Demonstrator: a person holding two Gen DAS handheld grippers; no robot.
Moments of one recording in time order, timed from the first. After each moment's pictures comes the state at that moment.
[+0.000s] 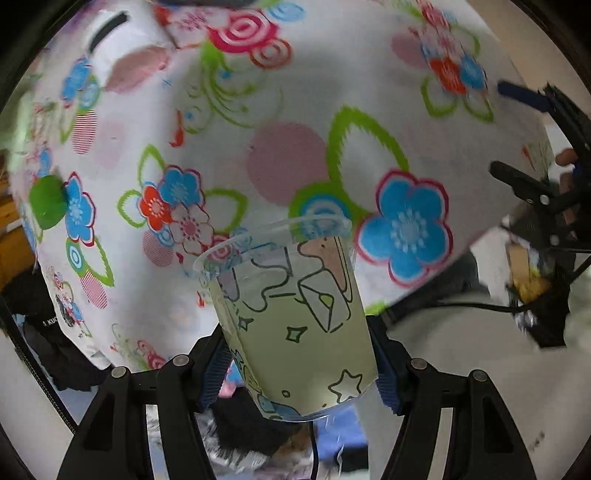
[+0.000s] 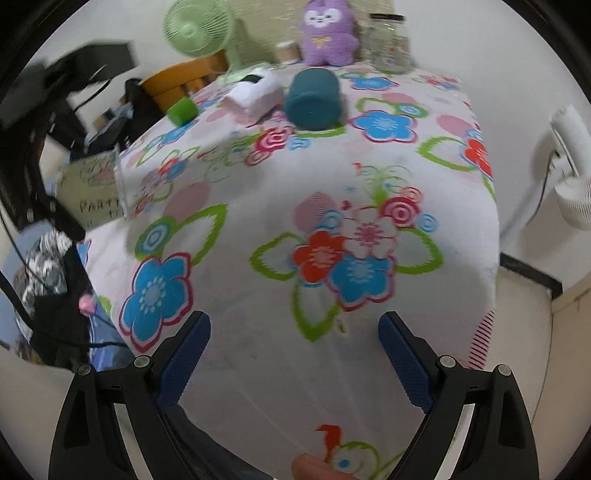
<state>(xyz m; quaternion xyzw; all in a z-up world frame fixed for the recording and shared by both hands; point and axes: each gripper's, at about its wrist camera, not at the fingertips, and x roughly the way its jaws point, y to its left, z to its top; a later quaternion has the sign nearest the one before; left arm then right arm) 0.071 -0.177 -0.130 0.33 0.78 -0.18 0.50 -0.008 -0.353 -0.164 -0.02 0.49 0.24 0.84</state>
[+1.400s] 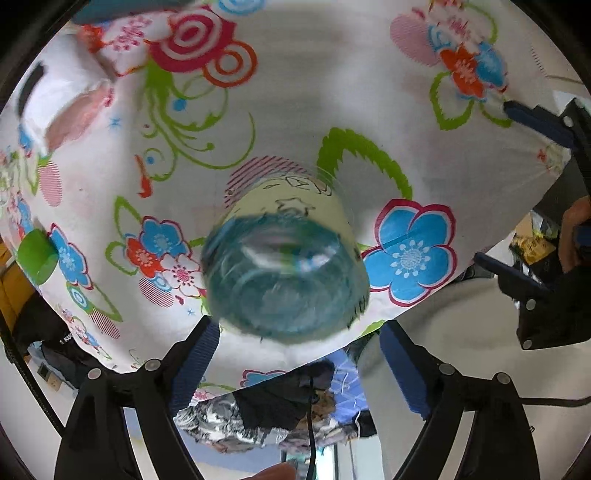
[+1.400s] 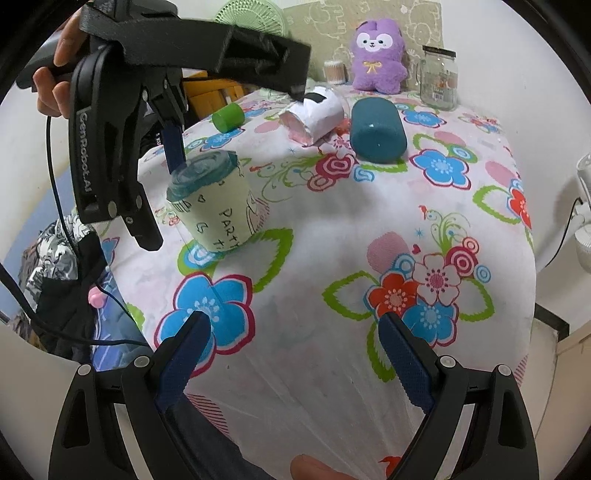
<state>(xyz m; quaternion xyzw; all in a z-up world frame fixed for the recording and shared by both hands) 0.096 -0.212 -0.152 0.37 0.79 -0.18 0.45 -0.015 -0.314 -0.148 -0.04 0.45 0.28 0.85</state>
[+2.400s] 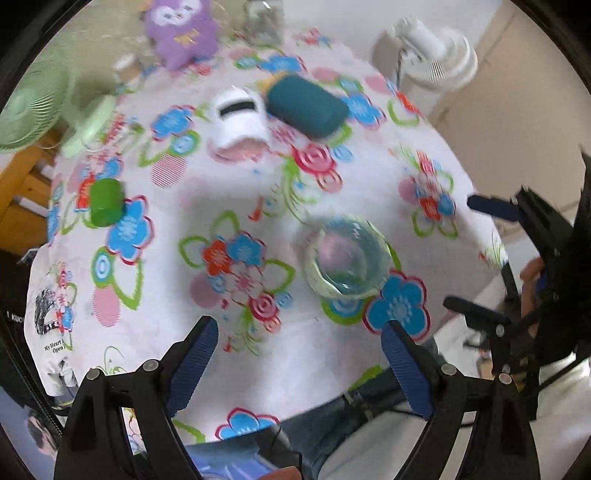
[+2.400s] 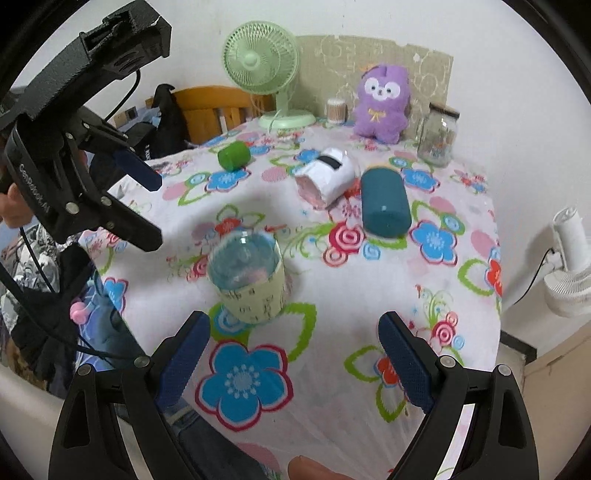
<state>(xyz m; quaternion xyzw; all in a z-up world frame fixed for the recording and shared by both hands) 0.060 -0.099 -0.049 0.16 0.61 -0.22 0.74 -0.015 -0.261 -0.081 -0.09 0.40 0.23 0.88</state>
